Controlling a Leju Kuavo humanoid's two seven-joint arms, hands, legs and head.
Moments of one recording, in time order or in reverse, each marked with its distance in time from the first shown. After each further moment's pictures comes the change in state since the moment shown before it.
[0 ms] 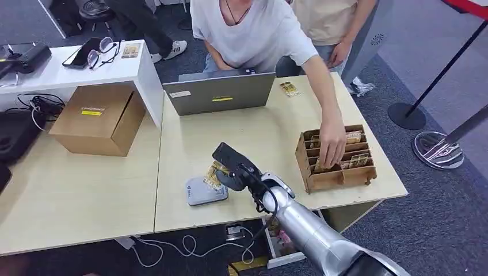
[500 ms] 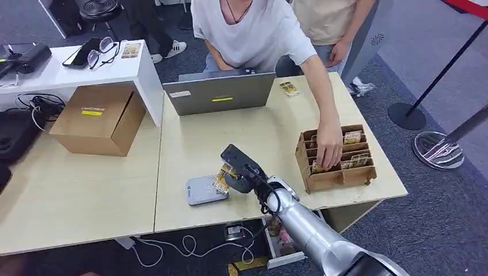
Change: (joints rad) left arm -0.001 -0.005 -0.016 0.000 0.002 -0.004 0.029; right arm 0.014 0.003 -0.048 0.075 0.006 -0.003 0.023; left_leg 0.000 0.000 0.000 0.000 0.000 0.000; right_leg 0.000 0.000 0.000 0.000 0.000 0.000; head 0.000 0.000
